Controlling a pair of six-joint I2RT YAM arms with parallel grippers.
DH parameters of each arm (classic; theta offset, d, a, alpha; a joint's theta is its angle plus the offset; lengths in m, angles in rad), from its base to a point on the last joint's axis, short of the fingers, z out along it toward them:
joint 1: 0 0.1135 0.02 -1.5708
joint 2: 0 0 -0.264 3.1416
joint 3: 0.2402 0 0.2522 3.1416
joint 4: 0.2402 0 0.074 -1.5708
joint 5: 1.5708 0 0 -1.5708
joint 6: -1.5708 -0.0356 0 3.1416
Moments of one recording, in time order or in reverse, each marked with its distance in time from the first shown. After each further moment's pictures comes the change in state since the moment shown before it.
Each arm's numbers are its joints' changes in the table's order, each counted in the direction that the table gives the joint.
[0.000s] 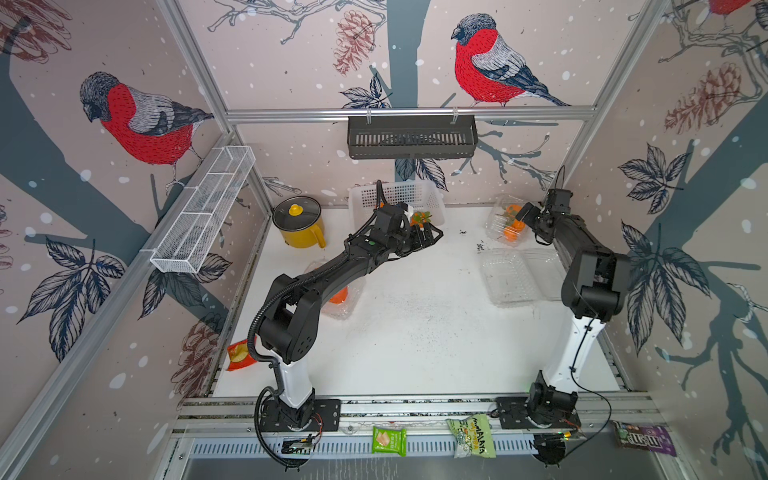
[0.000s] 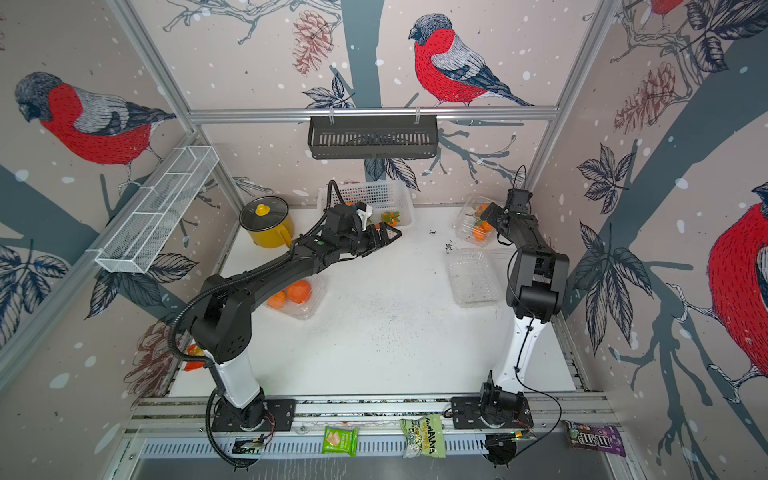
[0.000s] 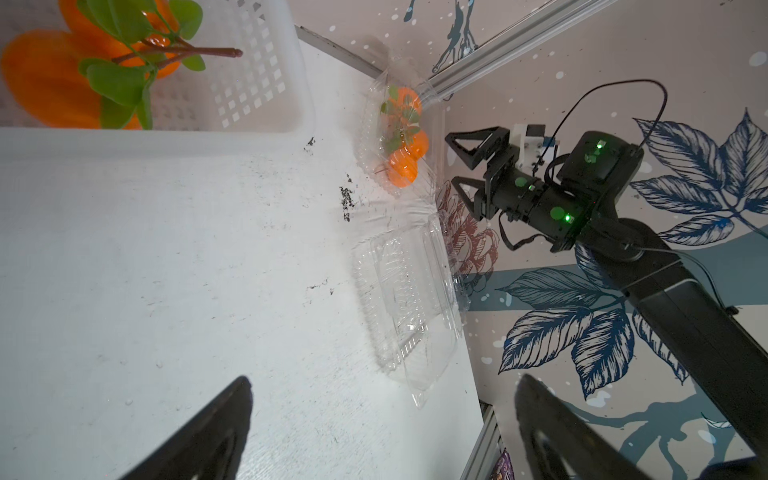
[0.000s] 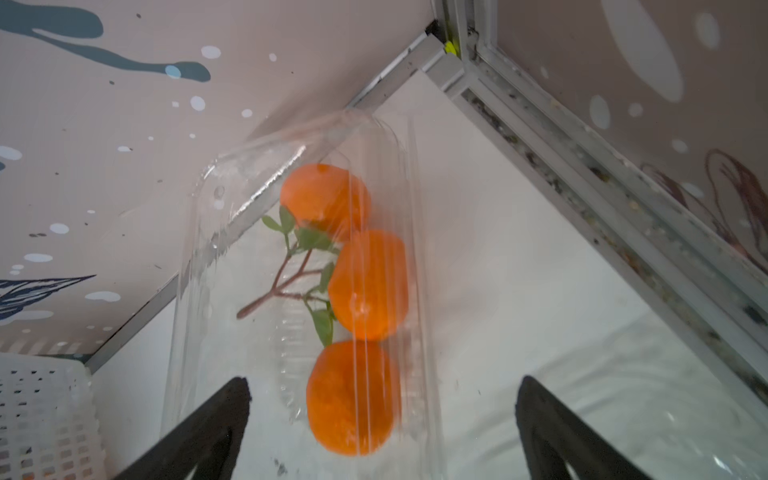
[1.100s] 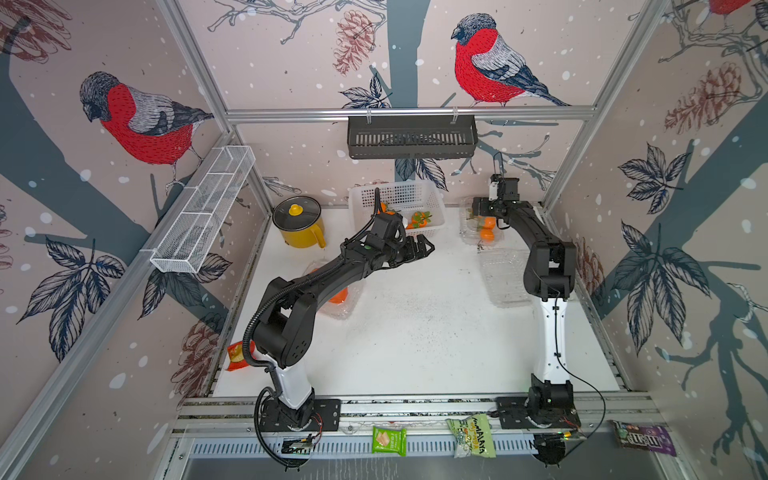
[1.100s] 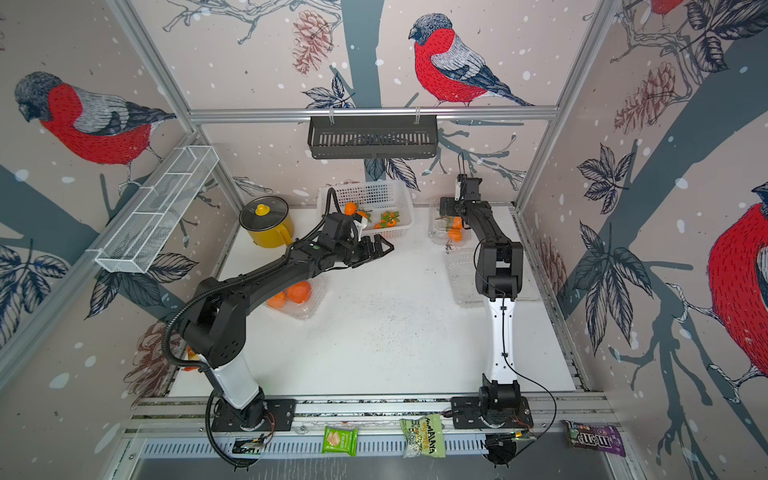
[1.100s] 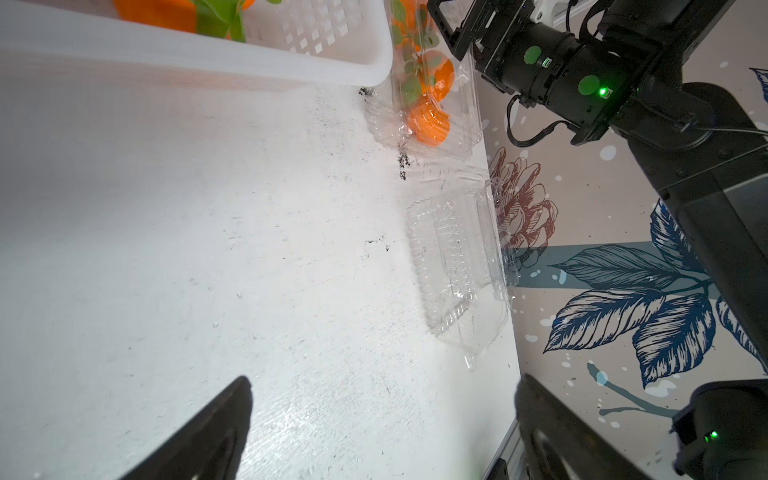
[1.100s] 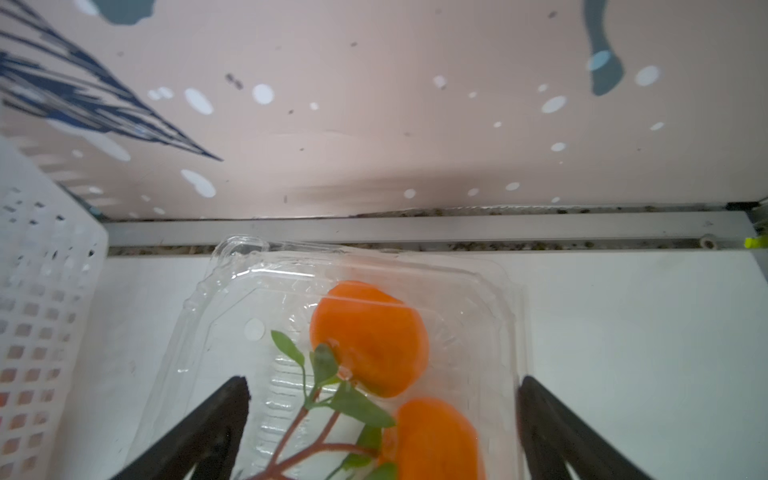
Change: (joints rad) left arm 0.016 -0.061 -0.093 0.107 -0.024 -0.071; right arm 0.263 0.272 0.350 0.009 0.027 0.445
